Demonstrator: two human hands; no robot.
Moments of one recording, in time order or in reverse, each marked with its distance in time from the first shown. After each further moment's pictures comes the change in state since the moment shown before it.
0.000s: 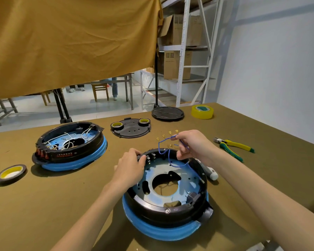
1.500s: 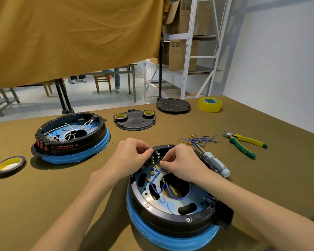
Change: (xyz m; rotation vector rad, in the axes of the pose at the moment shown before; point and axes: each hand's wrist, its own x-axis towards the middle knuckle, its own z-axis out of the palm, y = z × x) left_hand 0.020 -0.020 -0.021 -0.058 -0.018 0.327; right_hand -0.003 0.054 0.052 -0.821 0.053 -0.297
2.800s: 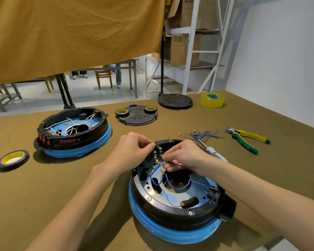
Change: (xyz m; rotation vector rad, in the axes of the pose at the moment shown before) left_hand -0.002 0.002 -0.002 -0.006 -0.001 0.007; right_hand 0.010 0.002 -0.005 0.749 -0.242 0.434
